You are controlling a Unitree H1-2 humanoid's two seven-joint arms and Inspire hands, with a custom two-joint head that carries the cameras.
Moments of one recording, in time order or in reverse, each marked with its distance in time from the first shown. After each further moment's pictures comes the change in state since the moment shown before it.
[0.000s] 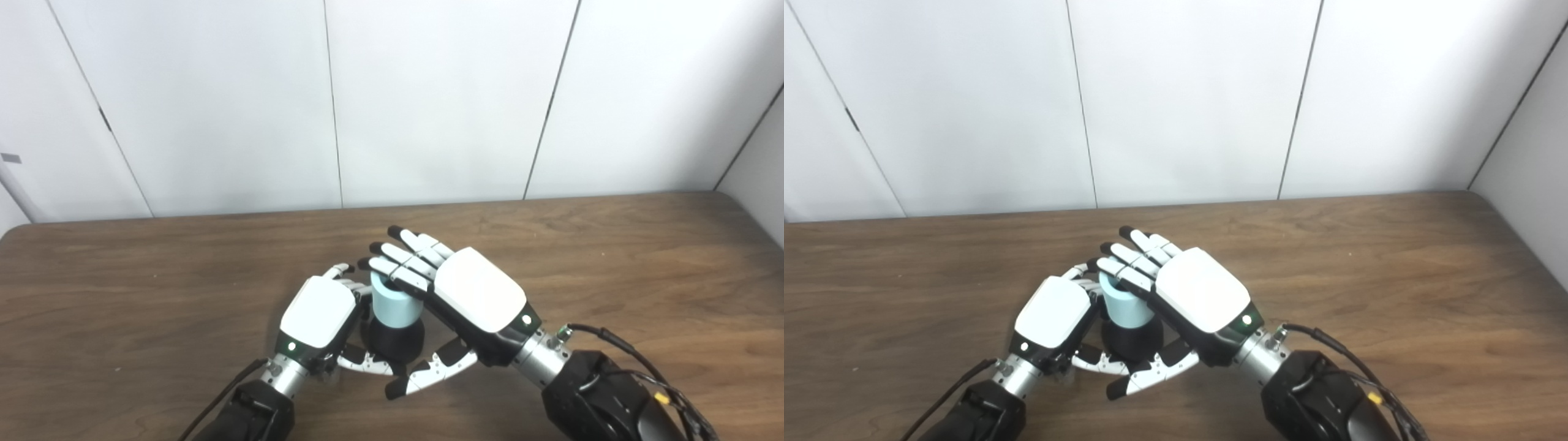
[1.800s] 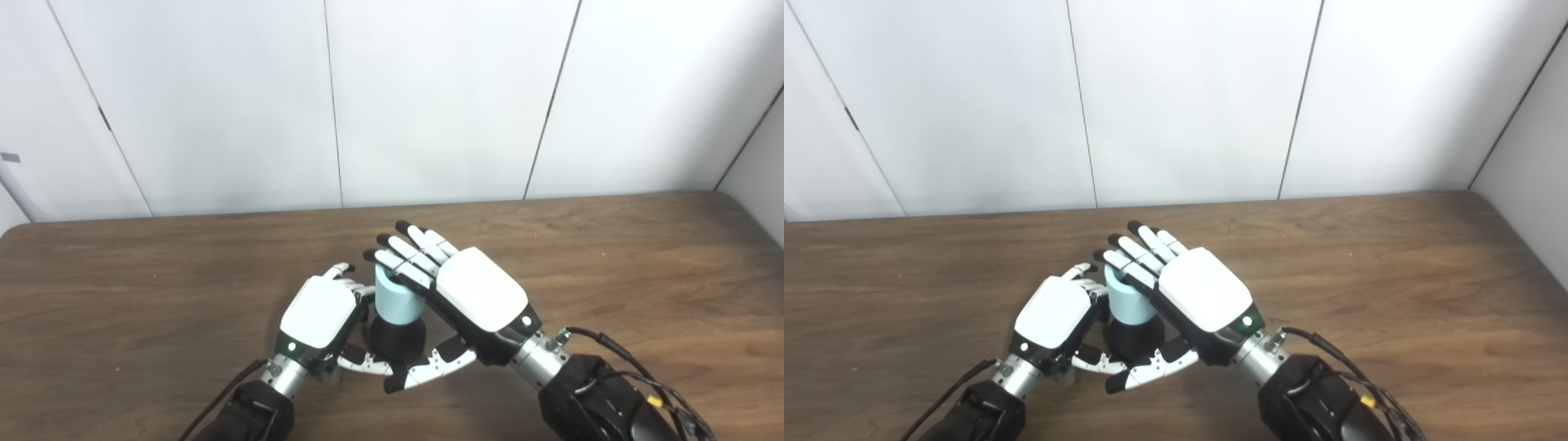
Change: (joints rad) left arm 0.002 0.003 0.007 -0.014 0.003 0.000 -0.009; right arm -0.016 -0.034 0.076 0.003 -0.022 0.103 -0.066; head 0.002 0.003
